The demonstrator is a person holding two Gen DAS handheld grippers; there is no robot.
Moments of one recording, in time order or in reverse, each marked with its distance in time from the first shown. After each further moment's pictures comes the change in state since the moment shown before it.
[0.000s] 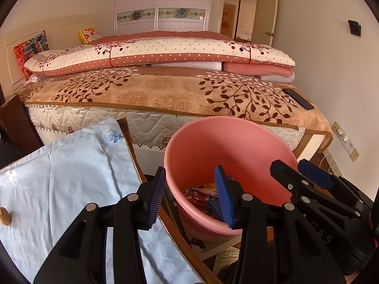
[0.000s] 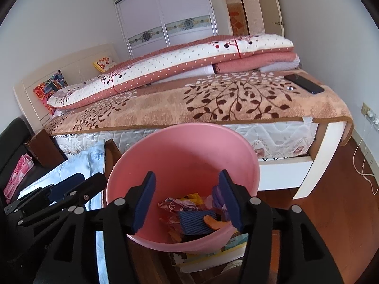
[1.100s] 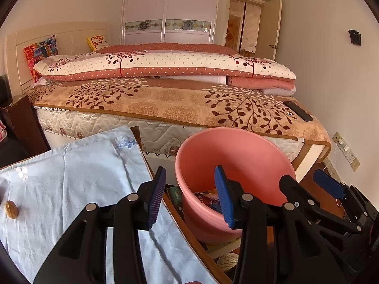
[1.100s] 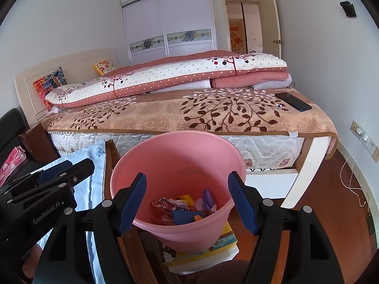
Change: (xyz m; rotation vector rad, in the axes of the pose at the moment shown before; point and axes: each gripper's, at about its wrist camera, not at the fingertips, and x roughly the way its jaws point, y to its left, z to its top) left arm -0.032 0.007 -0.005 -0.028 -0.077 0.021; right arm -0.036 0.010 -0.011 -0.073 -0.074 -0.061
